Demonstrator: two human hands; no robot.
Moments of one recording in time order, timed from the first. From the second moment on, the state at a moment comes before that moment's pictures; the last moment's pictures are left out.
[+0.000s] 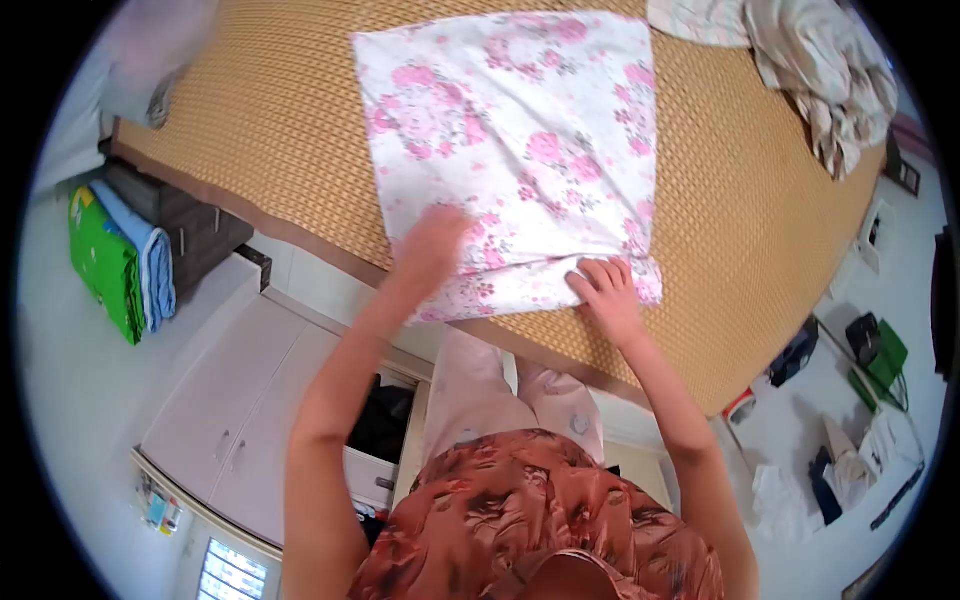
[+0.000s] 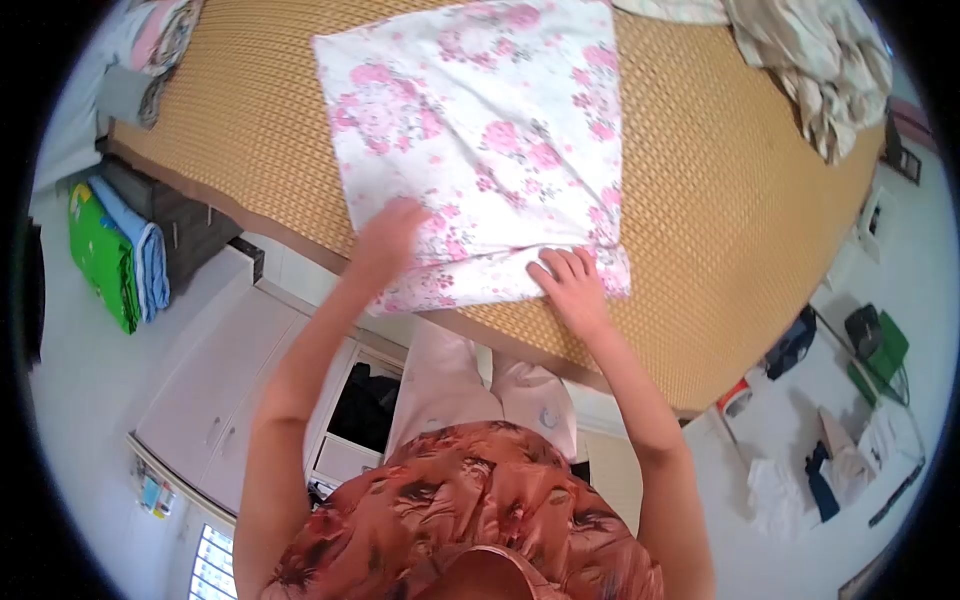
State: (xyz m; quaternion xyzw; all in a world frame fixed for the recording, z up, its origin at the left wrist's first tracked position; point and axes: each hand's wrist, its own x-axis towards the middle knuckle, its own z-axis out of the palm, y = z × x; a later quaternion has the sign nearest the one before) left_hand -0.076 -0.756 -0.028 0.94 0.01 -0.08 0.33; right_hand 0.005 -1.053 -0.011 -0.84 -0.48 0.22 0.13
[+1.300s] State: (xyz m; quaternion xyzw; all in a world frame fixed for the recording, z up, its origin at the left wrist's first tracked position) left_hand -0.129 -0.771 -0.043 0.98 -0.05 -0.08 0.15; right_hand 0.050 -1.050 -0.003 -0.83 -0.54 0.14 -0.02
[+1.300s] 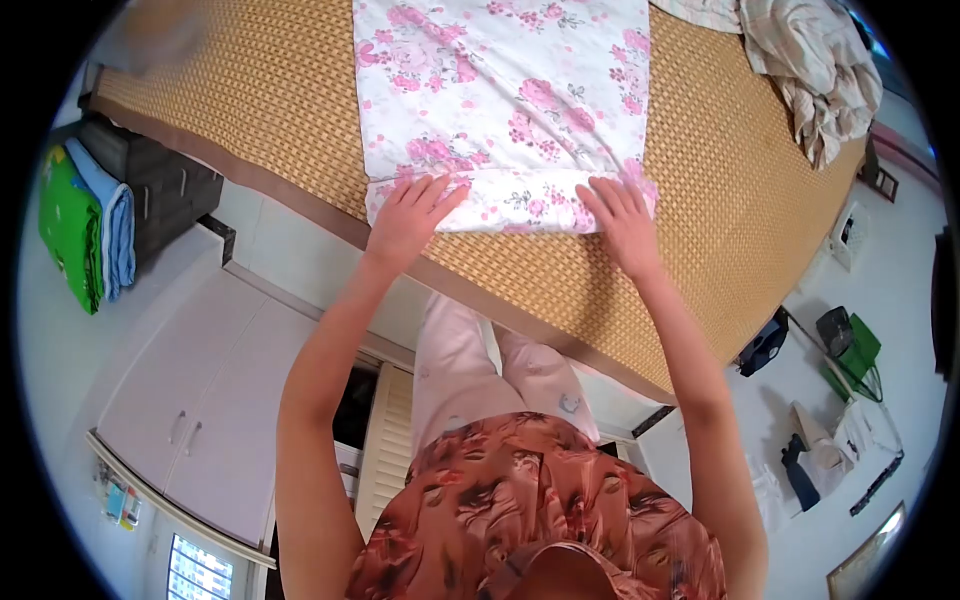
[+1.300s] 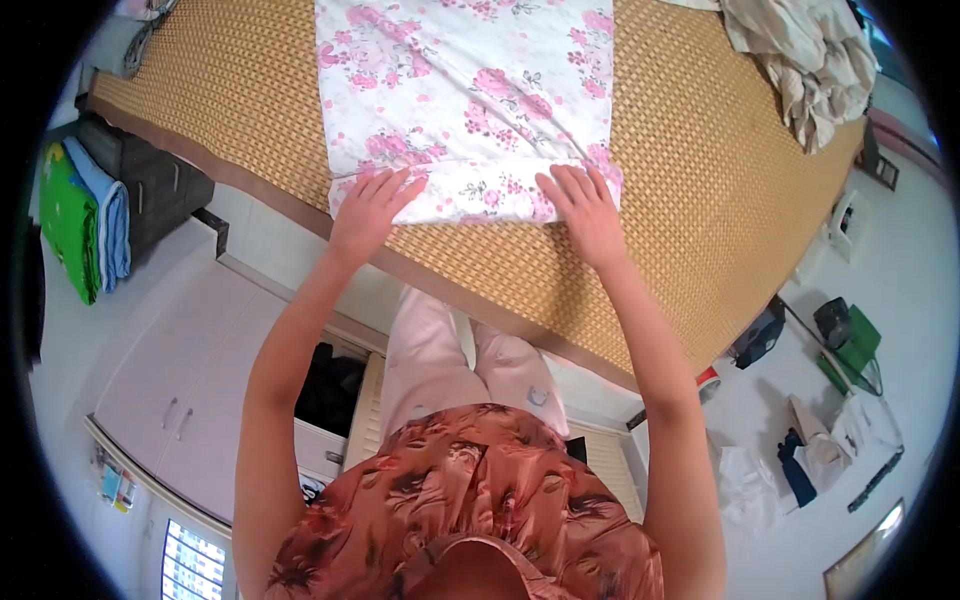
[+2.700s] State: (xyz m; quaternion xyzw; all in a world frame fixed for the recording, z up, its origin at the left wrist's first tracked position) left_hand -0.088 -0.757 -0.022 0.96 -0.01 0.03 0.27; right_hand 0.009 -1.033 0.013 -0.89 -0.43 0.14 0.08
